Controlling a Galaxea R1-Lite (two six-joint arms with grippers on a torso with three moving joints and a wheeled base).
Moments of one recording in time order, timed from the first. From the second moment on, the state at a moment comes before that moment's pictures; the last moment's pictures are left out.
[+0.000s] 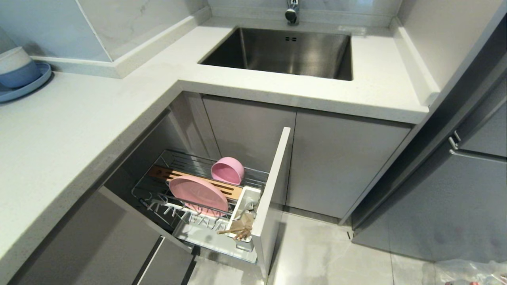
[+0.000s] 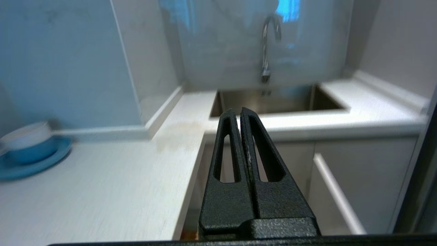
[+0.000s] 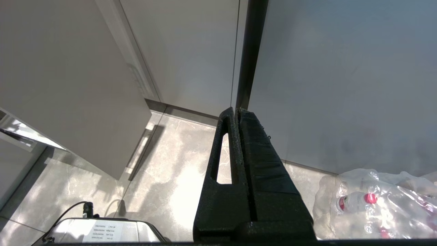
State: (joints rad) left arm -0.01 0.24 -0.72 -0.14 -0.17 0.05; right arm 0.00 0.00 0.00 0.02 0.02 -0.02
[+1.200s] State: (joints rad) left arm -0.77 1.44 -1.19 0.08 0.87 -1.10; right arm 0.00 0.00 0.00 0.02 0.02 -0.02
